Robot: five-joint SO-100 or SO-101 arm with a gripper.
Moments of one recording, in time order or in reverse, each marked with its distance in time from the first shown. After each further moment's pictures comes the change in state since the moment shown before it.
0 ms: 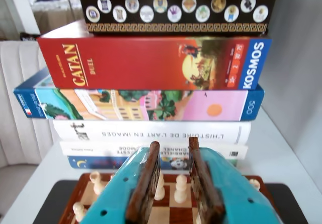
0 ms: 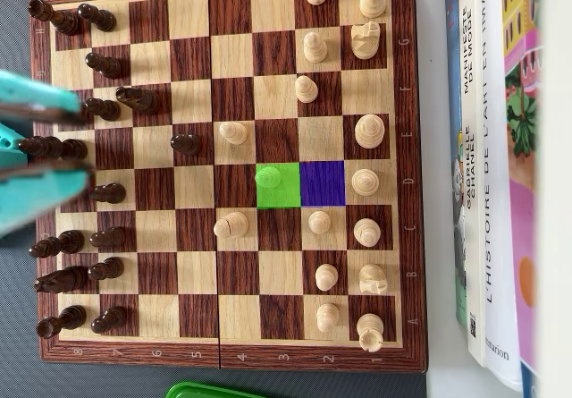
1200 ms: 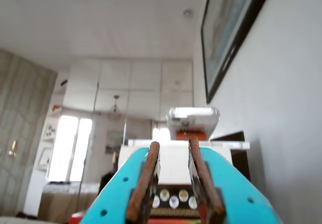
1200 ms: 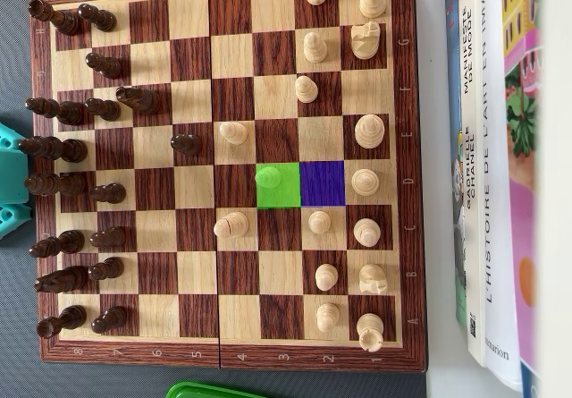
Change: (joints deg) arm 0.0 20.1 28.8 -65.3 0.0
